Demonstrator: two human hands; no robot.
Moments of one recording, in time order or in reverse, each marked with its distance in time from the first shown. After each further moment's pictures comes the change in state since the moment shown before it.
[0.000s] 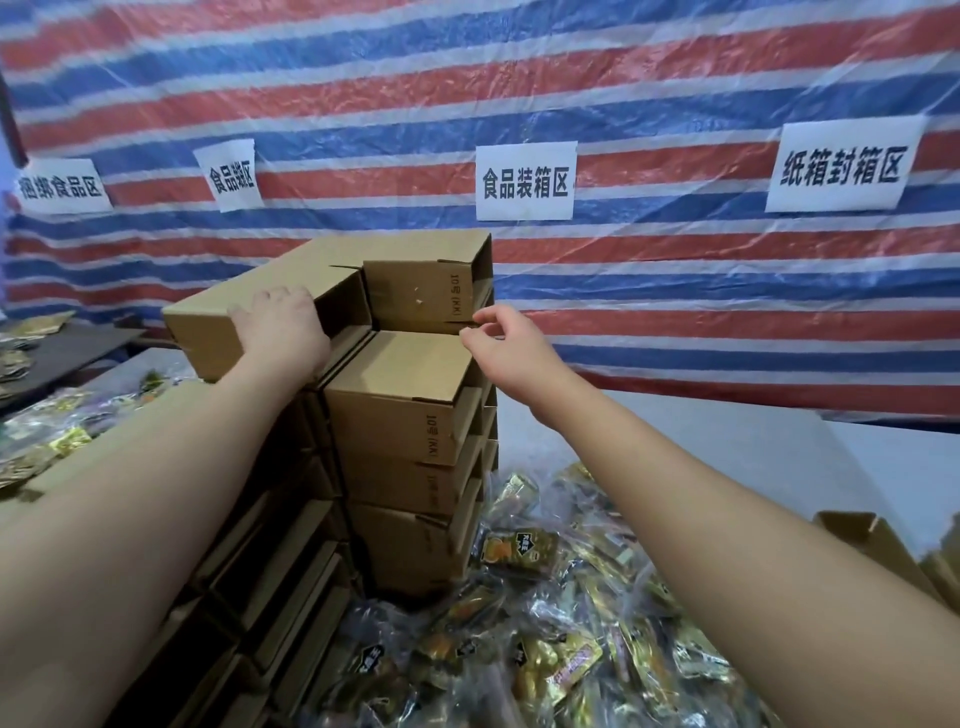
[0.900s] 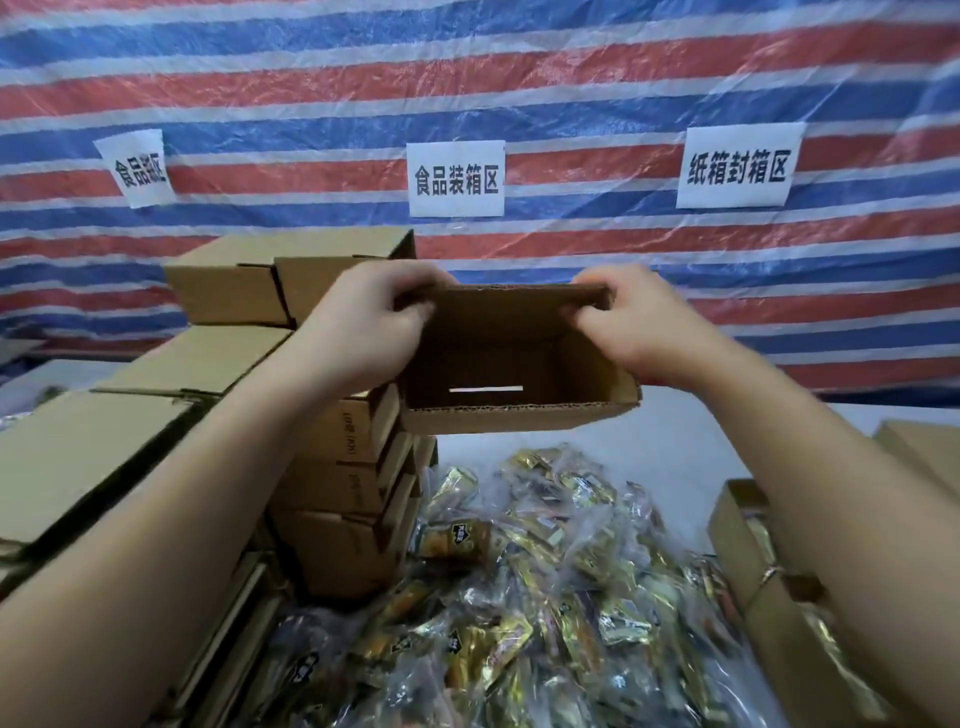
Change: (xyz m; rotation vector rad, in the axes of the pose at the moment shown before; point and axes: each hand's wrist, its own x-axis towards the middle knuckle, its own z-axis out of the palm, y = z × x) left_hand -0.141 0.109 -0.124 -0.981 -0.054 0.595; right_hand -0.067 0.007 -0.170 -0.479 0.137 -0.097
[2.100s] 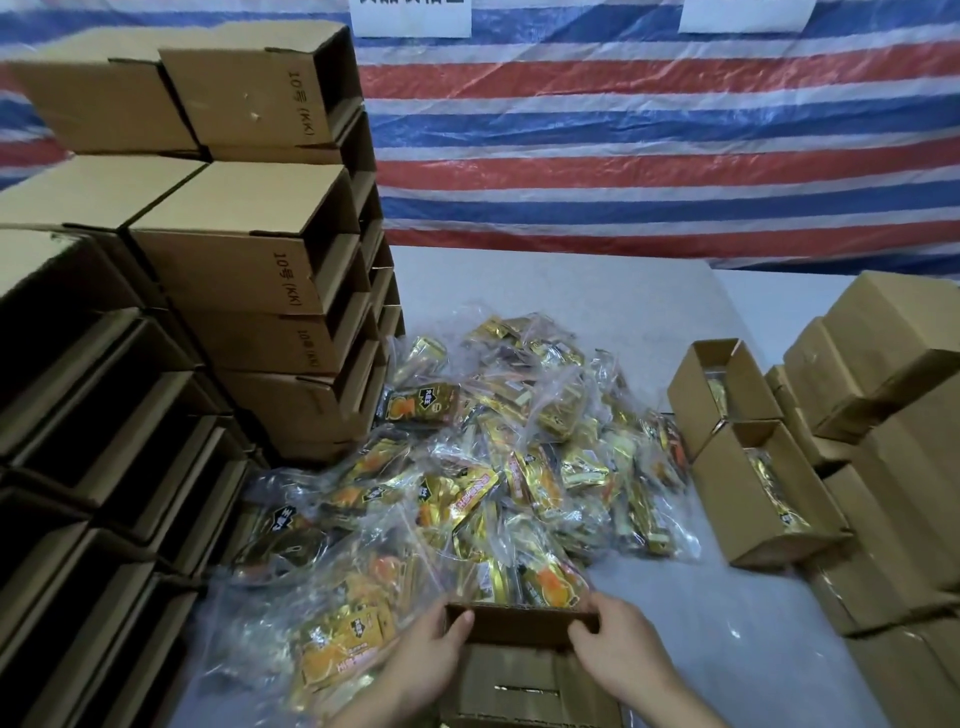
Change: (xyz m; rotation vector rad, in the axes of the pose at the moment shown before) left_hand -0.336 -0.102 0.263 -0.419 -0.692 -0.932; right_hand -0.336 0.180 0.213 -0.099 -0.513 0.755
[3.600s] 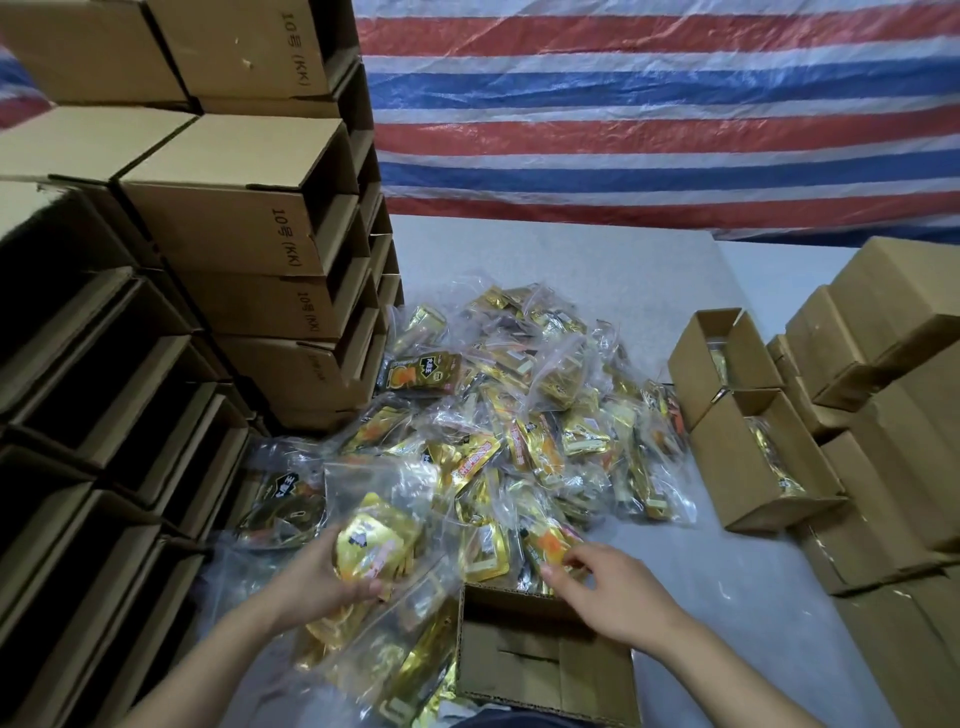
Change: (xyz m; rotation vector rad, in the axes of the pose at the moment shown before) left_hand 0.021 -0.052 -0.122 0.217 0.056 0.065; right_hand -0.002 -0.010 -0.014 -0.145 -0.052 -0.226
